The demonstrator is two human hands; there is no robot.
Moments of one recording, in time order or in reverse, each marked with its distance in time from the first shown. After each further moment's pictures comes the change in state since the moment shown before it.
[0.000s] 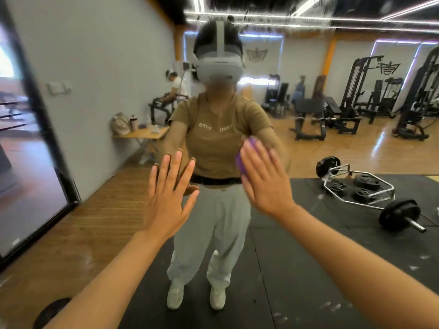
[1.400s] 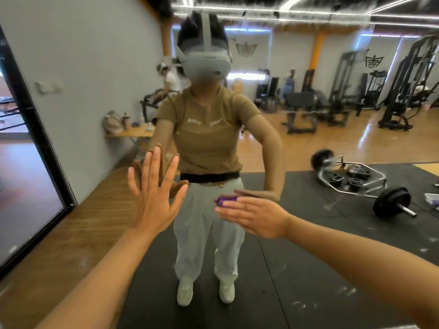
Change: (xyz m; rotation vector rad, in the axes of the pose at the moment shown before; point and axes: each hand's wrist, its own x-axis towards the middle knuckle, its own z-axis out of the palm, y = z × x) left_hand -0.021 -0.092 -0.005 -0.078 0.150 -0.062; right_hand -0.032 -0.069 0.033 -0.170 -0.314 -0.708
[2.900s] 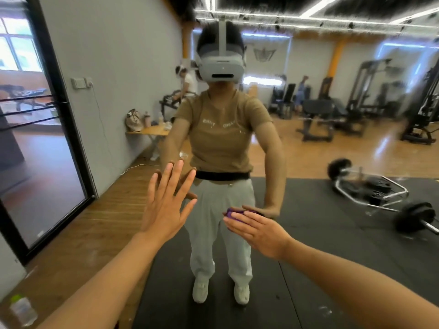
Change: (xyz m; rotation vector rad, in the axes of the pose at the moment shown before) left_hand -0.047 -0.089 -0.036 0.168 -0.166 0.102; right_hand 0.062 -0.092 0.012 -0.034 -0.137 0.040
